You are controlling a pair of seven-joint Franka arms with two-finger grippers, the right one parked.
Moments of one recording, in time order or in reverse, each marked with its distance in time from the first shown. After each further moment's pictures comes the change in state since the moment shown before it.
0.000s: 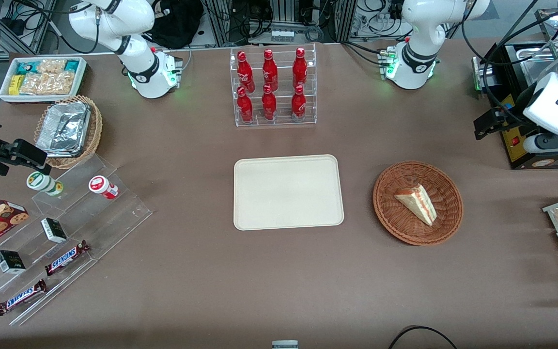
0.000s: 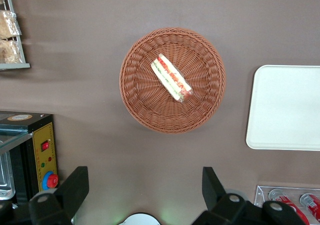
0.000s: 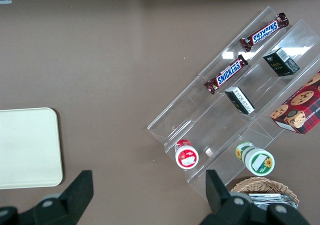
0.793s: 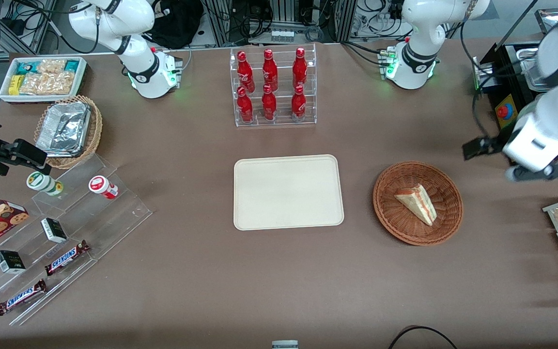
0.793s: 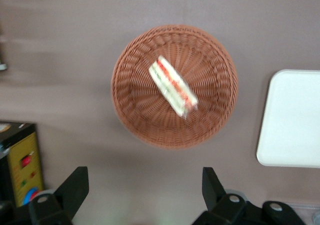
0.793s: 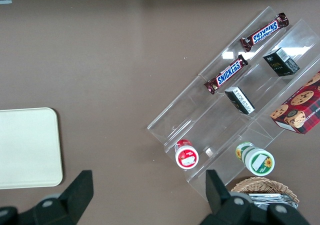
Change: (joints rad) arm 0.001 0.091 0.010 -0.164 0.001 0.218 -0.022
